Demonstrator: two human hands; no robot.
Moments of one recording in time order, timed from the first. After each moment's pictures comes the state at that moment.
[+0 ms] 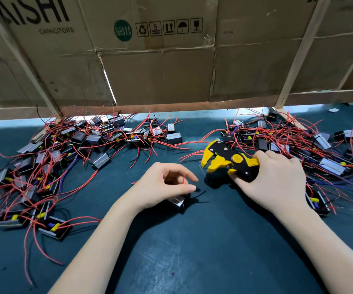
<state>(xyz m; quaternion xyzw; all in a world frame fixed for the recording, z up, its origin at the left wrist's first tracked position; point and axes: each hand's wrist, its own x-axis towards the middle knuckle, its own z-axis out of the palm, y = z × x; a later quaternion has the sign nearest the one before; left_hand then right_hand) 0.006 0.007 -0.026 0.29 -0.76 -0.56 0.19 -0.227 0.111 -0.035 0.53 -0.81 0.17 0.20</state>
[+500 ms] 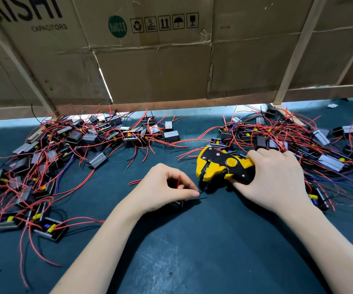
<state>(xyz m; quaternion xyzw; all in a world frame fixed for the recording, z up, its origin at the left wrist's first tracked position) 0.000 0.009 -0.031 0.29 -0.82 -0.46 0.19 -0.226 0.119 -0.028 0.59 -0.77 0.15 0.20</state>
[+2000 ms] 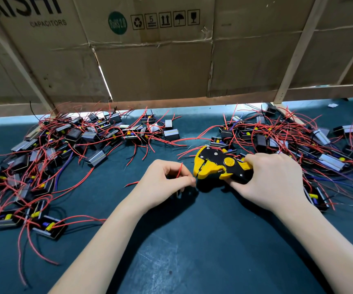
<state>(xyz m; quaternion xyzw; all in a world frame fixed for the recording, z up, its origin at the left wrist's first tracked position) -0.006 0.016 -0.025 0.34 -0.77 -0.49 0.23 -0.217 0.119 -0.025 0.60 -0.76 0.18 0.19</state>
